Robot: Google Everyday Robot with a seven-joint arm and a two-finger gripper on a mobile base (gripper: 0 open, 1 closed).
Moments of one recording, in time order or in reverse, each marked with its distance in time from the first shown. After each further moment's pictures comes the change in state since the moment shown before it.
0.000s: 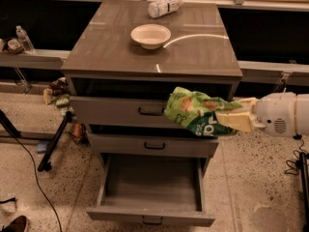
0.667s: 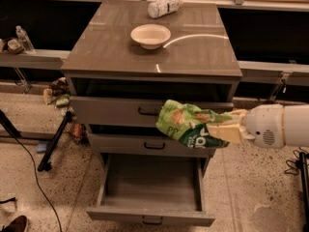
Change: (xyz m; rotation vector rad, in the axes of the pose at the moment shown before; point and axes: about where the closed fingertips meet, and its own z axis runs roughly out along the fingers) arm 0.020 0.023 0.019 -0.040 0.026 0.036
